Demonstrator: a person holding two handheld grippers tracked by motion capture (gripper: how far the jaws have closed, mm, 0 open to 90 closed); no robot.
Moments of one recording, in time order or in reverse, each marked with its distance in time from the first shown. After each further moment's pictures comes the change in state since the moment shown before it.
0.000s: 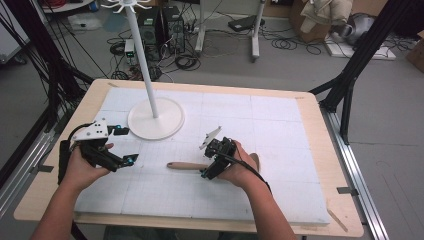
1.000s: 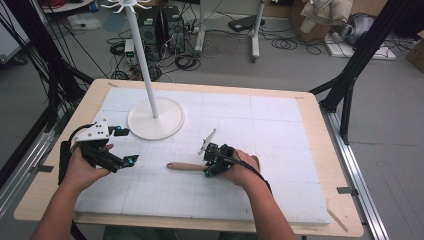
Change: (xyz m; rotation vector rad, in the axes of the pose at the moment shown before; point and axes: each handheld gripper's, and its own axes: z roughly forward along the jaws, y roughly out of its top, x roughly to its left) left arm 0.000 -0.003 0.002 0.016 0.007 0.004; right arm 0.001 -0.001 0.008 0.100 0.091 -0.080
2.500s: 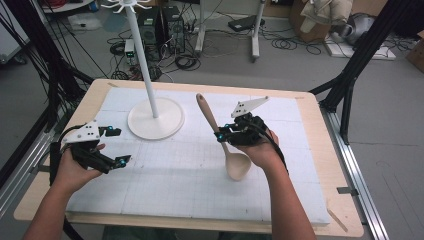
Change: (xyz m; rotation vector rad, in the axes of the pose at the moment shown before) left arm 0.003 -0.005 -0.020 -0.007 0.027 0.005; right arm -0.025 -0.012 -0.126 -0.498 -0.057 0.142
